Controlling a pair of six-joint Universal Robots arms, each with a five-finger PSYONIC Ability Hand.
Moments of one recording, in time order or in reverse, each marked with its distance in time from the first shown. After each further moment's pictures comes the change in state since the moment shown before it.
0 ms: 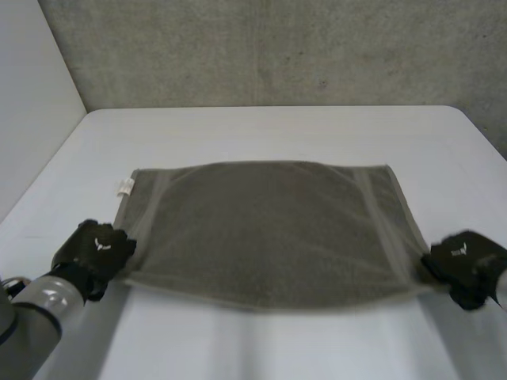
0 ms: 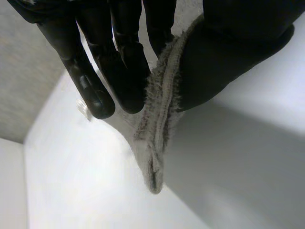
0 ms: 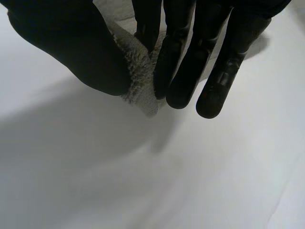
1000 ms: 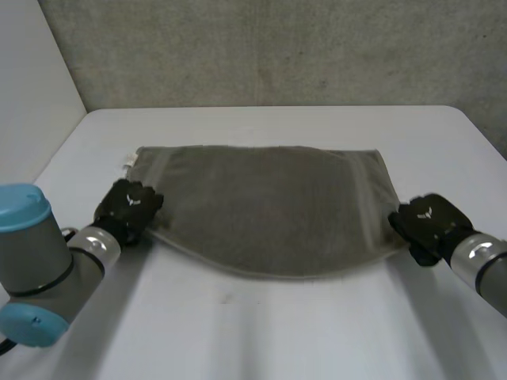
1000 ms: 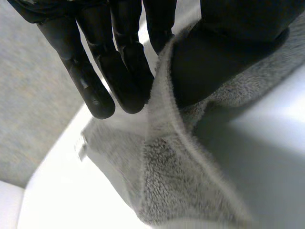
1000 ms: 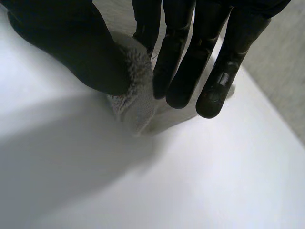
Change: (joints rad) left arm -0.054 -0.383 0.304 0.241 0.059 -0.114; right arm 0.155 0.145 -0.091 -0.319 0.004 0.240; left_hand -0.021 0.000 0.000 0.000 0.010; right_hand 0.000 0.000 0.000 0.000 0.000
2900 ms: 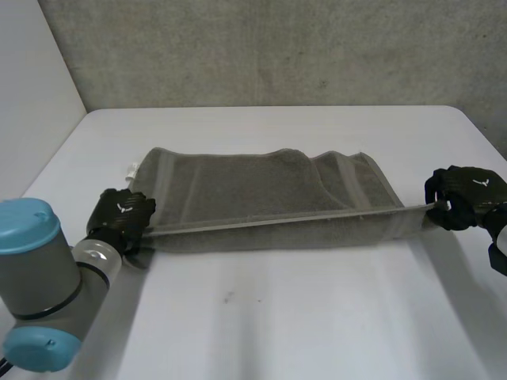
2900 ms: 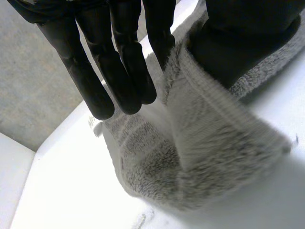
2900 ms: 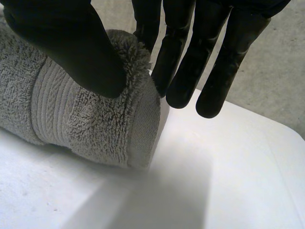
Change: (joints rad) left arm -0.084 0.086 -0.069 0.009 -0.201 -0.173; right arm -0.199 -0.053 0.012 -0.162 -0.176 0.553; left_hand -0.037 -0.086 -0.086 -0.088 -0.097; right_hand -0.010 -0.004 0.000 -0.004 -0.019
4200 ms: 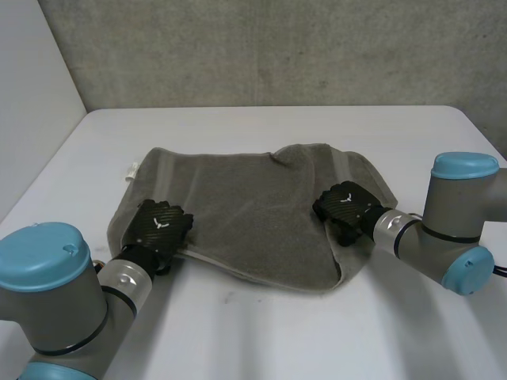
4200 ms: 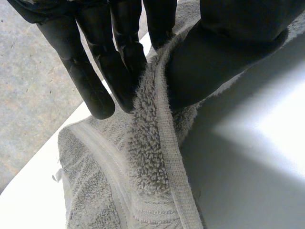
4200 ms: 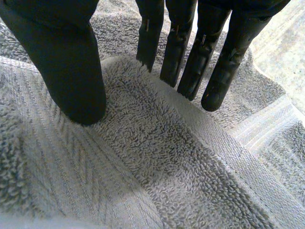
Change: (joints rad) left arm -0.160 0.014 -0.036 0.026 -0.004 -0.007; right arm 0.415 0.558 -0.573 0.190 0.036 -0.428; left_hand 0.079 0.088 0.087 0.089 0.098; right_hand -0.308 -0.405 -0.419 -0.424 -0.430
